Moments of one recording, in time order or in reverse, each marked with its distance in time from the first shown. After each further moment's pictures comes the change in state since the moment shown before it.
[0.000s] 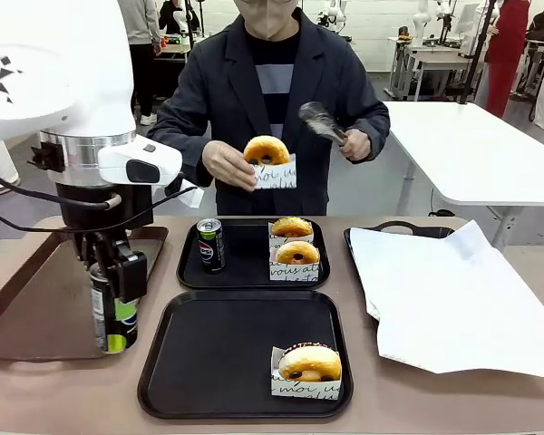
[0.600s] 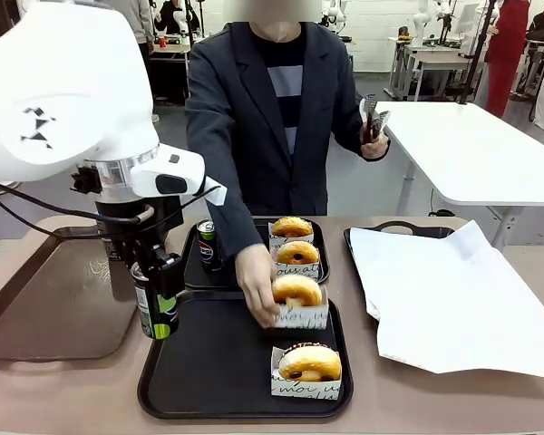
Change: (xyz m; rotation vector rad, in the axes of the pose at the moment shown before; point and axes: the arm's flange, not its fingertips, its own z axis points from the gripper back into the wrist) left arm 0.035 -0.001 -0.026 0.009 -0.129 0.001; right arm 0.000 0.000 0.000 0.000 0.000 0.000
